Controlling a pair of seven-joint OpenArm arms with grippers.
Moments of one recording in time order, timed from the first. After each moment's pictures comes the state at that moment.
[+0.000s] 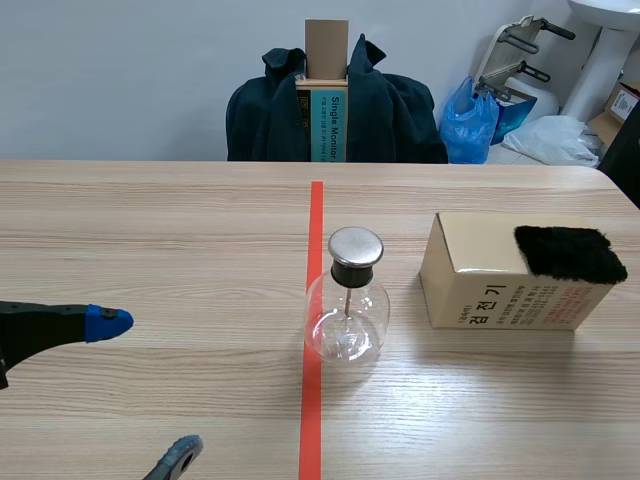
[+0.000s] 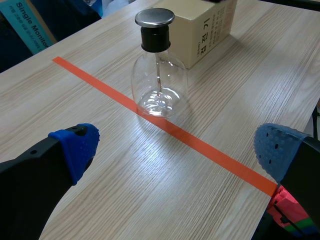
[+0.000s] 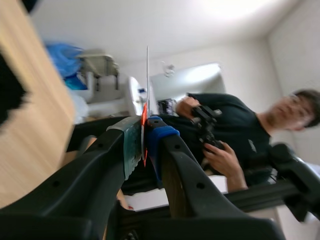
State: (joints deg) left arm 47.8 -42.1 4.7 110.3 -5.8 -21.4 -25.6; right arm -29.8 20.6 18.5 86.9 -48.7 -26.7 29.3
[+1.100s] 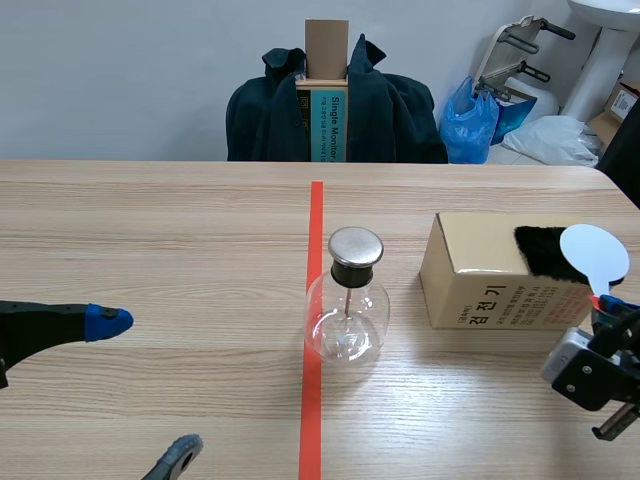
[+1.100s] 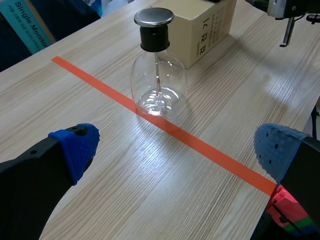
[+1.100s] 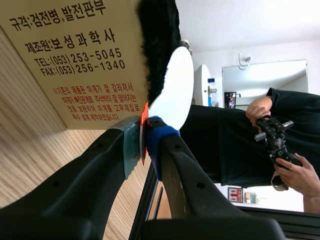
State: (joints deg) left arm 47.8 -42.1 4.7 110.3 -5.8 -21.4 -25.6; right arm -23.9 17.5 9.6 73.8 -57.5 -21.3 22.5
